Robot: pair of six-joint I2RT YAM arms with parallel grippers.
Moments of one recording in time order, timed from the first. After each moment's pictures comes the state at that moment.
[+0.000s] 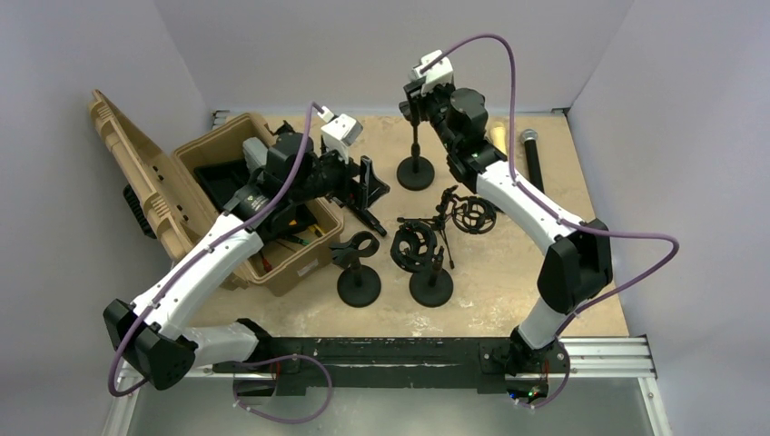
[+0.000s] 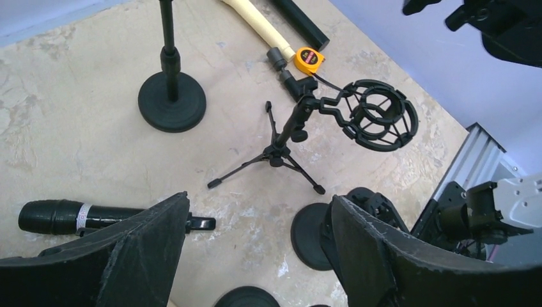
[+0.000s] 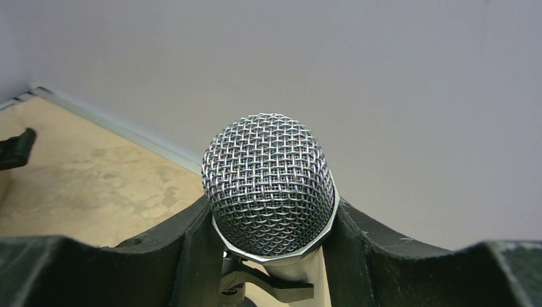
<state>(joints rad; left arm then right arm) -0.60 1.22 1.27 -0.37 0.30 -0.18 0.51 1.68 1.49 0.31 0.20 -0.27</state>
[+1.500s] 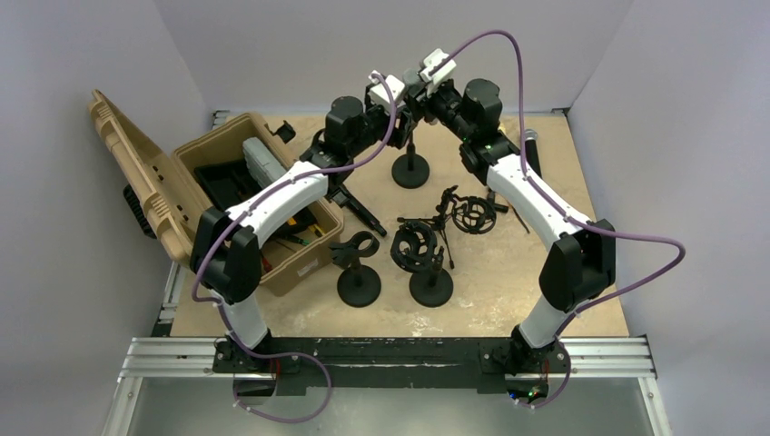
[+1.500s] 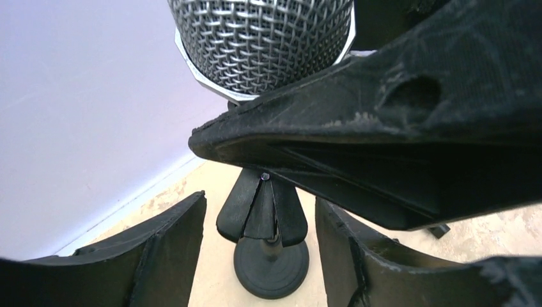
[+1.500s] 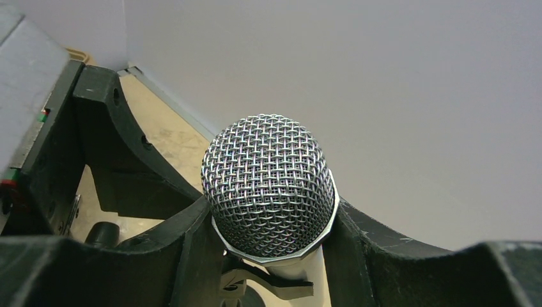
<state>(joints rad) -0.58 1.78 1.51 0.21 0.15 0.08 0.43 1.68 1.52 0.24 -0.24 -0.28</state>
